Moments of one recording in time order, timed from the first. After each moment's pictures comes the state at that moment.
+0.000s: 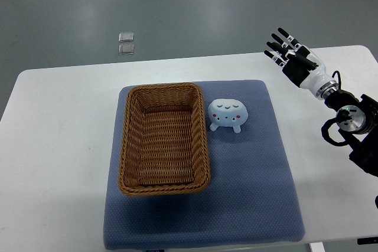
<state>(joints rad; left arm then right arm) -0.03 0.00 -0.17 -0.17 0.06 -0.06 0.01 0.70 -0.22 0.91 0.50 -0.14 0.53 0.21</state>
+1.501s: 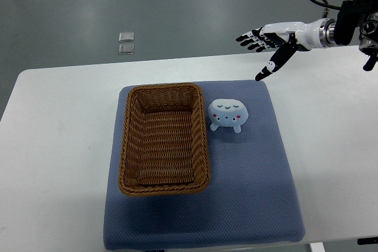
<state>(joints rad) -0.03 0.00 -0.17 -0.17 0.06 -0.06 0.01 1.21 -0.60 0.25 1.02 -0.83 0.53 -0.02</state>
